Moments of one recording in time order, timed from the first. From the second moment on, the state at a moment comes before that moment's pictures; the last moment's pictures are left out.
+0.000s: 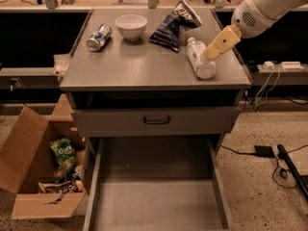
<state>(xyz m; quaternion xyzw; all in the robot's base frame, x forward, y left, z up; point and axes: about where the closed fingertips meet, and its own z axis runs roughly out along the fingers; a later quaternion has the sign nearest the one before) 0.642 -0.201 0.942 -0.37 0.88 0.10 0.27</state>
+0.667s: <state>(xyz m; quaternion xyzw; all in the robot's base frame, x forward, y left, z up) 0.688 -0.173 0.916 -0.26 0.92 0.09 0.28</state>
